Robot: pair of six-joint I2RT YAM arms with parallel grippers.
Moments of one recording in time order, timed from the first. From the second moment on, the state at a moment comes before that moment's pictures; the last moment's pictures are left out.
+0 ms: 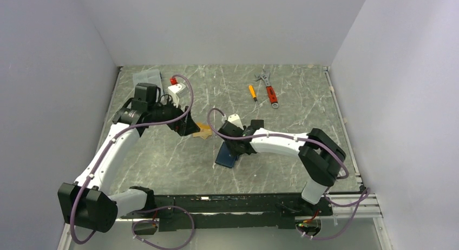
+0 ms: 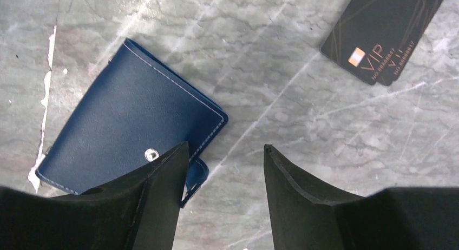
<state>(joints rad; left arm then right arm) -0.22 1.17 1.08 -0.64 0.75 0.14 0.96 1.72 1.06 -0.52 0.41 0.51</state>
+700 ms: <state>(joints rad) -0.22 1.35 0.99 -0.54 0.58 0.12 0.78 1.57 1.11 -0.50 0.27 0.39</state>
